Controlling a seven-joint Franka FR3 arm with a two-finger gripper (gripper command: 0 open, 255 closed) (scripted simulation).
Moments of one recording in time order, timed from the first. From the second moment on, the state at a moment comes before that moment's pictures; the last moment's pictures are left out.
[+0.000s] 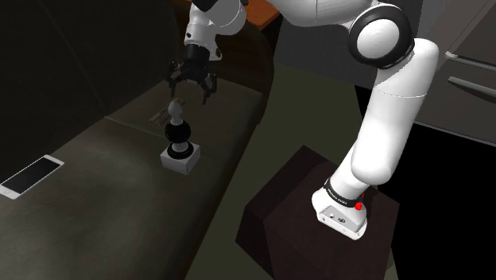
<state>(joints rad) 0.07 0.27 0.15 -1.64 0.67 1.57 0.77</state>
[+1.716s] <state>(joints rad) 0.08 0.43 0.16 -1.54 0.75 1.62 0.83</state>
